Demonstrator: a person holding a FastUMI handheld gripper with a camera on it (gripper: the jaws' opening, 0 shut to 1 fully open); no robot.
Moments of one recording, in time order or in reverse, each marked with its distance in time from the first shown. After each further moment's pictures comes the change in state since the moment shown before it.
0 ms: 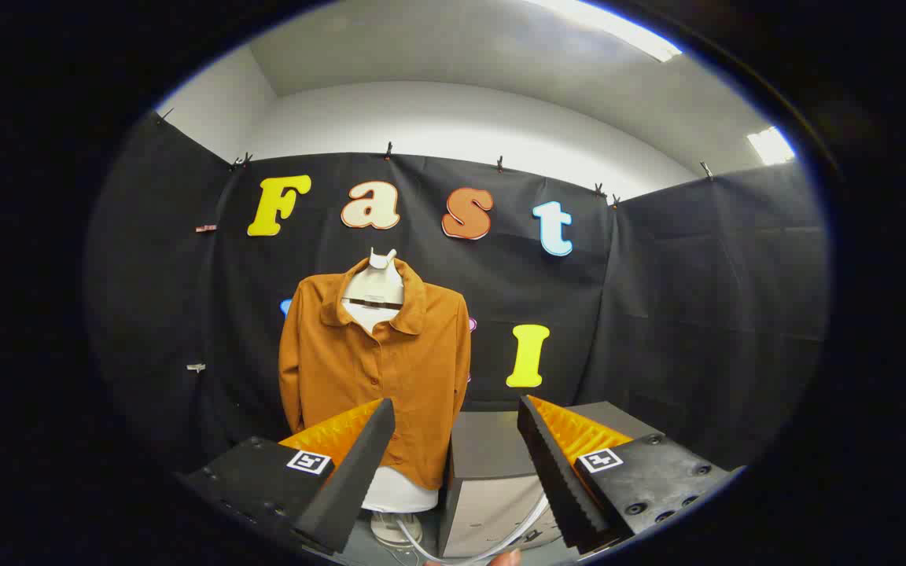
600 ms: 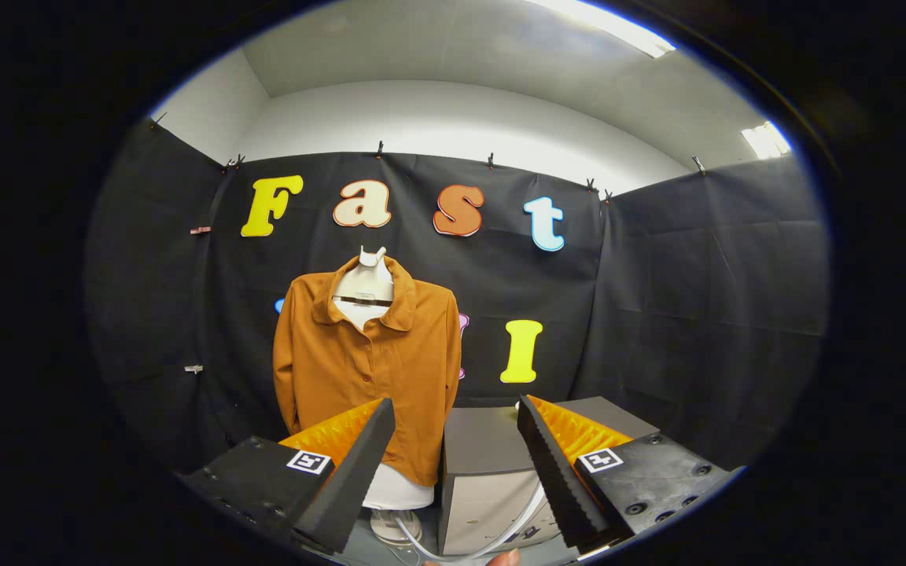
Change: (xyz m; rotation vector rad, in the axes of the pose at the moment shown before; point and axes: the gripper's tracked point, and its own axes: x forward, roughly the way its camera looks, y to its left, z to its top) arm -0.005 -0.016 -0.003 0.020 0.014 -0.016
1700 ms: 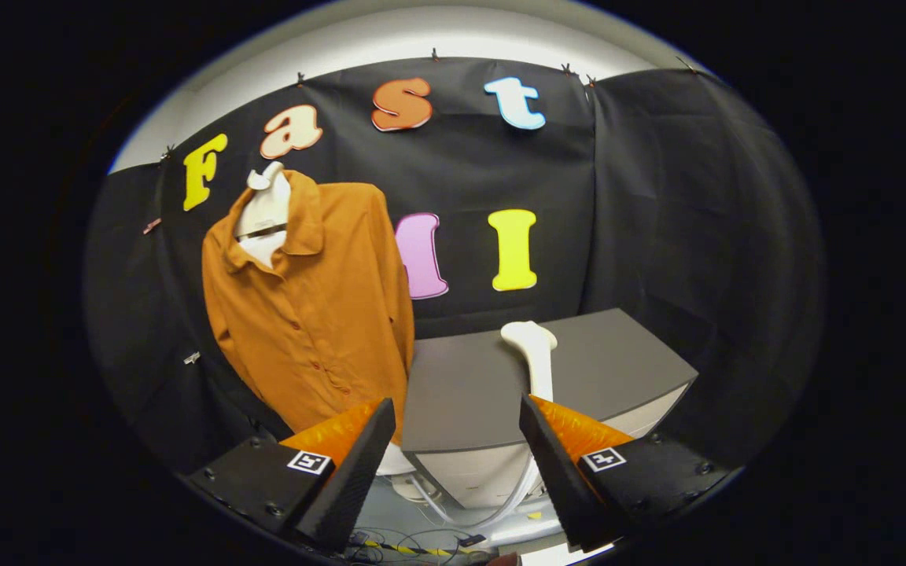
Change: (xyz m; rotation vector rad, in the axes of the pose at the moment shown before) arm 0.161 -0.121 -0.133 0.174 0.472 0.009
